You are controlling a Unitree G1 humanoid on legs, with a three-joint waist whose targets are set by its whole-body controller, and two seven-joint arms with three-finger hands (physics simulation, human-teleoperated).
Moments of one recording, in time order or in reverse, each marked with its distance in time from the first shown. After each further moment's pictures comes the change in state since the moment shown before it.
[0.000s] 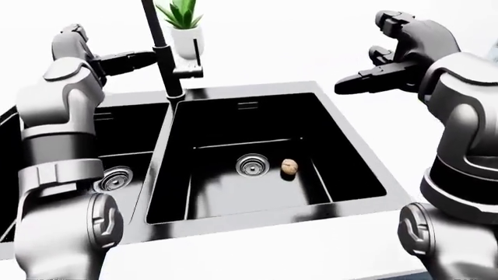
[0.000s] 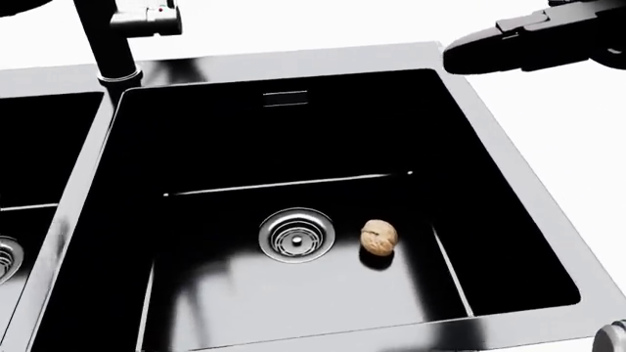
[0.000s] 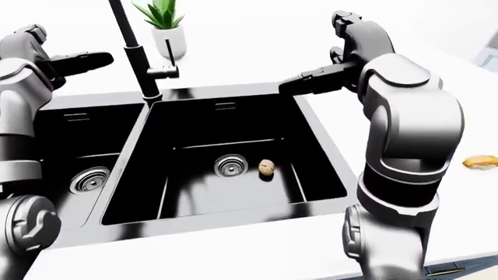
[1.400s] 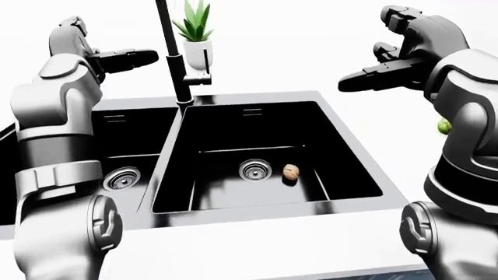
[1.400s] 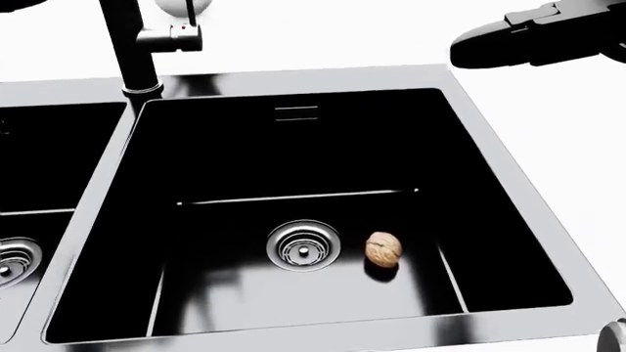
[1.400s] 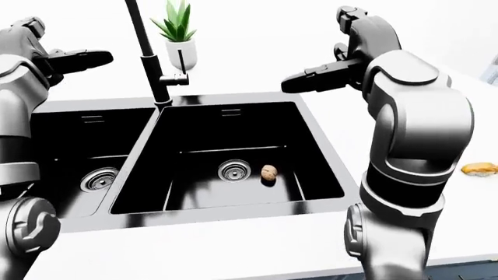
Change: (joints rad) left arm 0.014 0.005 -0.010 -0.068 0.012 0.024 -0.033; right arm -0.008 -0.012 -0.007 -0.017 0.002 0.015 -0.002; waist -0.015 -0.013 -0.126
